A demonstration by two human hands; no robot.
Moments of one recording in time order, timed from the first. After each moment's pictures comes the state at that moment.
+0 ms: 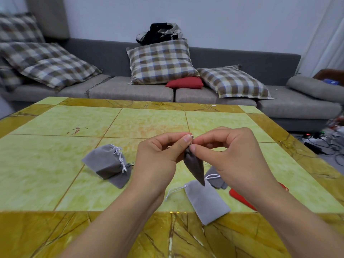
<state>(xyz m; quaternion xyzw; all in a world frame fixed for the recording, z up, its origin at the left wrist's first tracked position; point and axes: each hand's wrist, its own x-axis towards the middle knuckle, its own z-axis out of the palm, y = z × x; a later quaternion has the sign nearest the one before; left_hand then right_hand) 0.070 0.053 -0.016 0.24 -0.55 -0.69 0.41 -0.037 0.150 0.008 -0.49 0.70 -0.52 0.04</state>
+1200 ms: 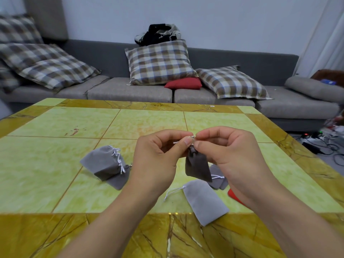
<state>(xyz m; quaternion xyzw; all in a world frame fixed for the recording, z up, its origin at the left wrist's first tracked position) 0.072 0.051 -0.014 0.19 -0.64 -0.60 0.44 -0.034 0.147 0.009 -0.36 0.64 -0.65 0.18</state>
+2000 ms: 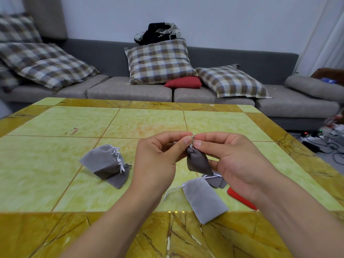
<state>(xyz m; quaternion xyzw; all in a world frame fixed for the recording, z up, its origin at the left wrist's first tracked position) 0.065 0.054 -0.020 0.19 -0.58 -0.66 0.44 -0.043 0.150 0.008 -0.28 0.58 -0.66 0.38</state>
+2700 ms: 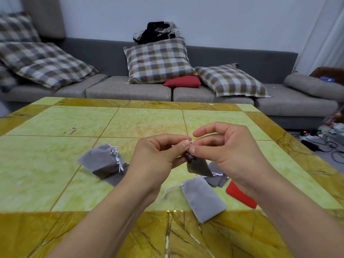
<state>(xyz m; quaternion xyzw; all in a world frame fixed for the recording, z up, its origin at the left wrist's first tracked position) 0.069 0.049 -0.019 0.21 -0.56 -0.71 0.36 -0.042 0.151 0.014 -0.40 0.66 -0.59 0.23</state>
